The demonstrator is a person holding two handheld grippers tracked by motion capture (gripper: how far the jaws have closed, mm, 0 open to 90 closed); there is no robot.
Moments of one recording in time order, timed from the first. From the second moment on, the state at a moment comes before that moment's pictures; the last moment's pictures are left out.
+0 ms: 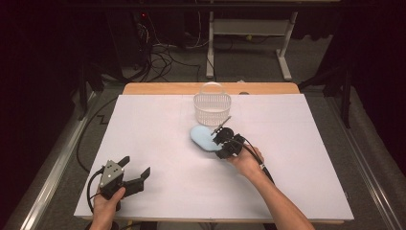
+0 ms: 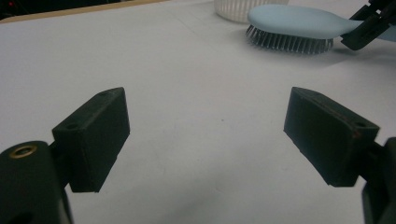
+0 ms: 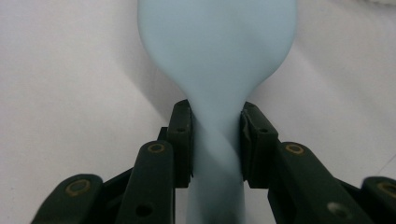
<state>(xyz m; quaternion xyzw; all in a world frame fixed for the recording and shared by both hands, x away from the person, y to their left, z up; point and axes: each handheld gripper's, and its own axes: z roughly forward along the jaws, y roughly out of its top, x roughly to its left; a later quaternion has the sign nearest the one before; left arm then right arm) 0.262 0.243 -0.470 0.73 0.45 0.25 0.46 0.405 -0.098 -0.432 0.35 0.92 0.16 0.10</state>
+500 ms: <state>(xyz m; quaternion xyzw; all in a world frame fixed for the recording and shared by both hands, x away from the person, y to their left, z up) 0.263 0.240 -0.471 0.73 0.44 0.24 0.45 0.394 -0.104 -0.424 0.33 0.92 0.19 0.11</state>
